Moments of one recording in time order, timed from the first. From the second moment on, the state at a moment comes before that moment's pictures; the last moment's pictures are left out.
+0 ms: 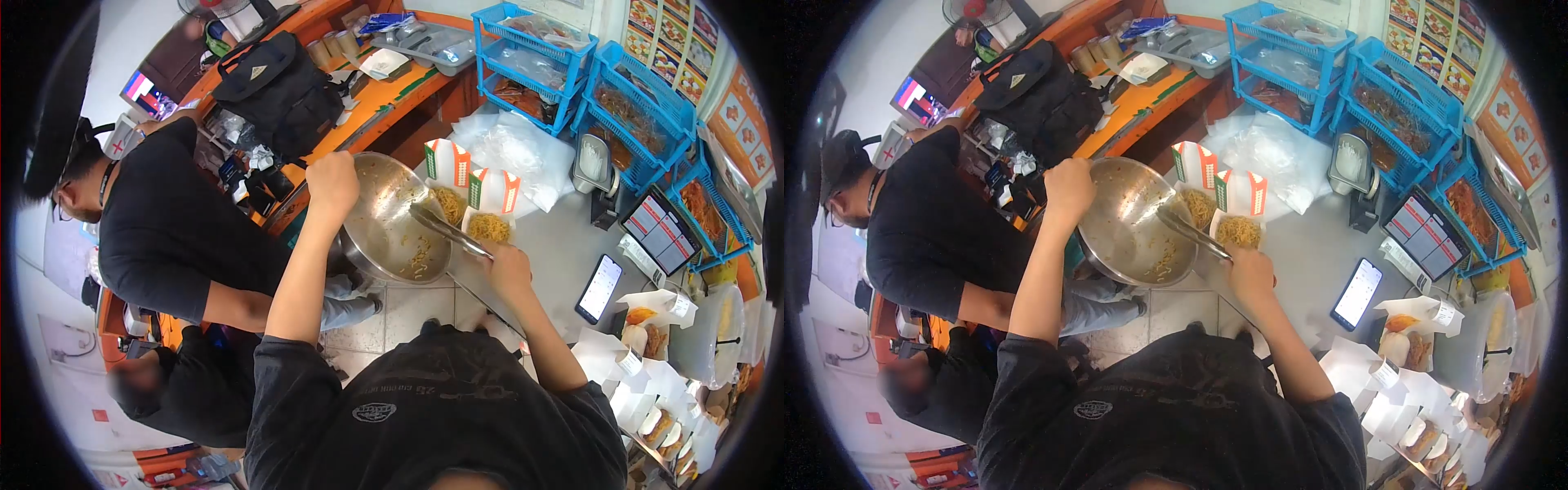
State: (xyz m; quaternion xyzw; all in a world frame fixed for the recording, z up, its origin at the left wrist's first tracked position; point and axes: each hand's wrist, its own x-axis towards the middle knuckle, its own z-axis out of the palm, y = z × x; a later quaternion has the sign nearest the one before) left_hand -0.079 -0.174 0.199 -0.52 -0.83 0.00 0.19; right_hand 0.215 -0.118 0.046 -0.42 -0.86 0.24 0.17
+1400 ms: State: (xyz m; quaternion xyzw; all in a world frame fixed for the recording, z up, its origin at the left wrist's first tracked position) left_hand 0.004 -0.175 0.223 -0.60 -0.76 -0.04 0.24; right_hand 0.310 -0.135 0.152 -0.28 -0.88 0.37 0.04
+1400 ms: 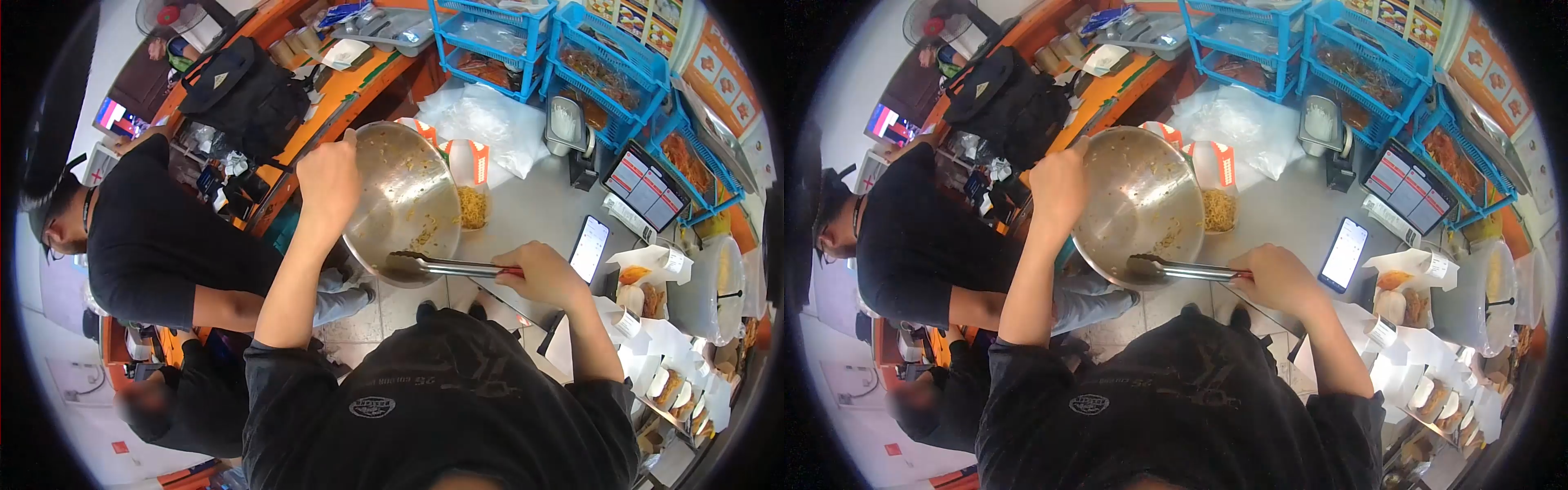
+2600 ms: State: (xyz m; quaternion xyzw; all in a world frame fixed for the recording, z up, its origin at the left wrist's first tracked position) left_hand 0.010 -0.151 0.197 -0.62 -0.76 -0.02 0.17; right_hand 0.307 -0.159 0.044 -0.49 -0.82 0.22 0.18
